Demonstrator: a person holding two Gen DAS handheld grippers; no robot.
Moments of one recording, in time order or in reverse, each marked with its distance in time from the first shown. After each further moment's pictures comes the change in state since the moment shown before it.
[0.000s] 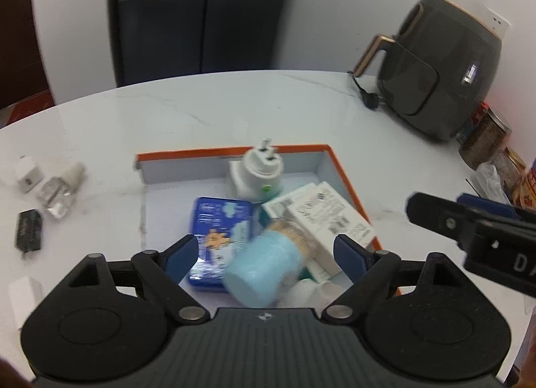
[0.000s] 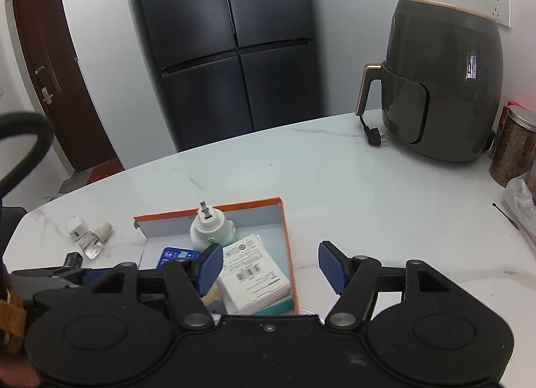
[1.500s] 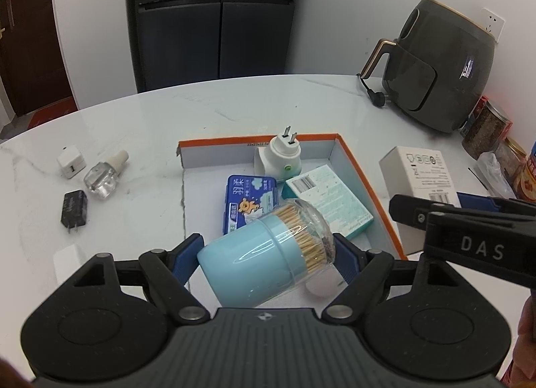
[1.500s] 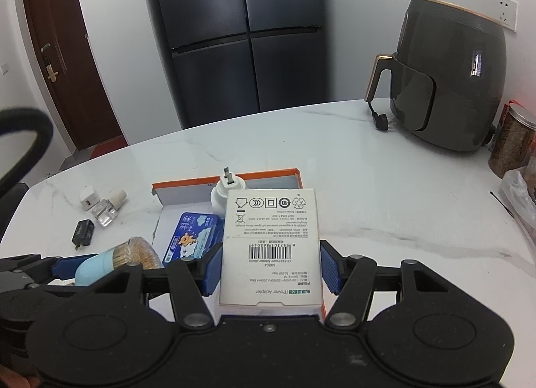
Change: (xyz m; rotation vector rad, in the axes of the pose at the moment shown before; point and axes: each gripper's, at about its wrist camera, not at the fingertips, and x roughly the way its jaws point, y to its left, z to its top) left arm -0.041 -0.001 -0.032 0.019 -0.024 0.052; right arm -0.018 0.029 -0.015 -0.049 0.060 -0.010
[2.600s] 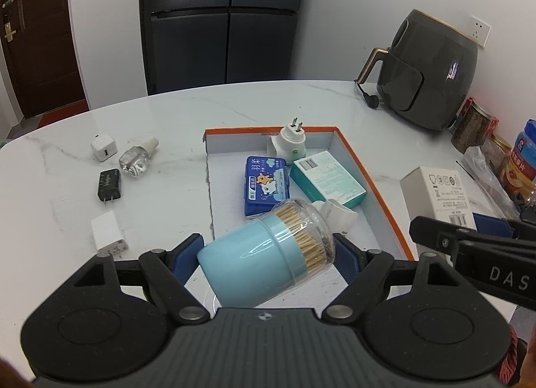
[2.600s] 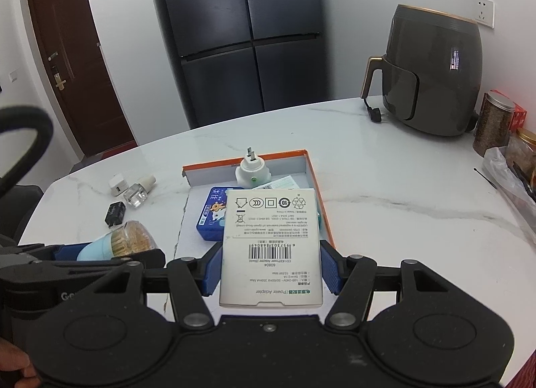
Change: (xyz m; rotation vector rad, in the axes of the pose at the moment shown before) left arm -0.061 0.016 -0.040 0.003 -0.038 0.010; right arm -0.075 0.025 -0.044 0.024 -0.028 0.008
